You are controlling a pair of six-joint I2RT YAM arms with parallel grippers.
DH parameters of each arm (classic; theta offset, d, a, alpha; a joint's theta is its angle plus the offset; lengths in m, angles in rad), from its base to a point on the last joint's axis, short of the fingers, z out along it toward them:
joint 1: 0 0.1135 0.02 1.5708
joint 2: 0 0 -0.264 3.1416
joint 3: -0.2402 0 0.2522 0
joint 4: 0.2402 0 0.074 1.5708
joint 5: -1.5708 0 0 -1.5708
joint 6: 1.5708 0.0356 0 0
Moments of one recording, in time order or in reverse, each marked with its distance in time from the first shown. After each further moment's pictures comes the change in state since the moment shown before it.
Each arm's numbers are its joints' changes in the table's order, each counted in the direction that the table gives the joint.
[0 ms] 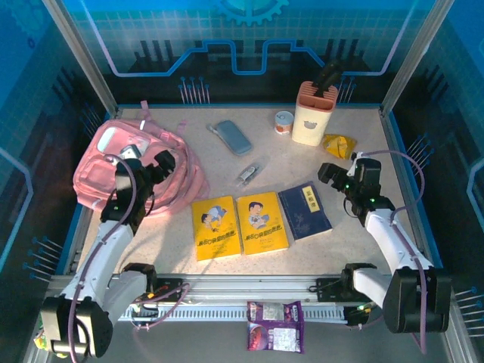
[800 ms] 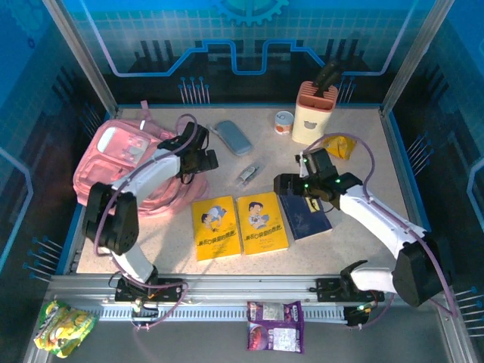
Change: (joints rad) left arm -0.295 -0.812 -0.651 0.525 0.100 0.010; right arm 0.484 -0.222 -0.298 0.347 0.006 0.000
